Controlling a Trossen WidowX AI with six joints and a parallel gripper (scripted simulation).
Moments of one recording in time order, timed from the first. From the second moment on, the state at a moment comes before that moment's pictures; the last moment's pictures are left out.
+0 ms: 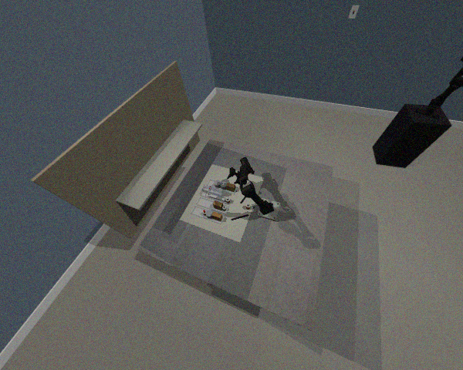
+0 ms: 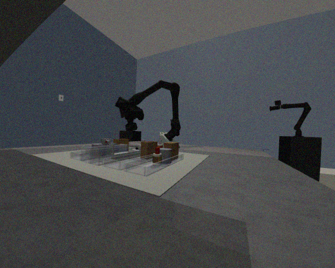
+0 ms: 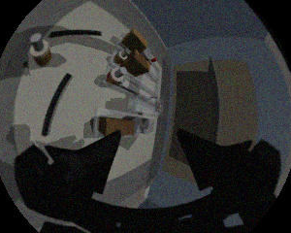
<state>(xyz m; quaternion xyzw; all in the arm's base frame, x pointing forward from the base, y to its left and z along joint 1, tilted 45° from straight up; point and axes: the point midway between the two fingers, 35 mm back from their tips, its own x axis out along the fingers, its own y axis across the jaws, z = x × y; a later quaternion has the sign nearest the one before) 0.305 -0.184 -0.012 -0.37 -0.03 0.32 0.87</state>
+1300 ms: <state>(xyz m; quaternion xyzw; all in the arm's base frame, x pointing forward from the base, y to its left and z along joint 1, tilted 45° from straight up) 0.158 -0.029 0.035 0.31 0.64 0.22 0.66</state>
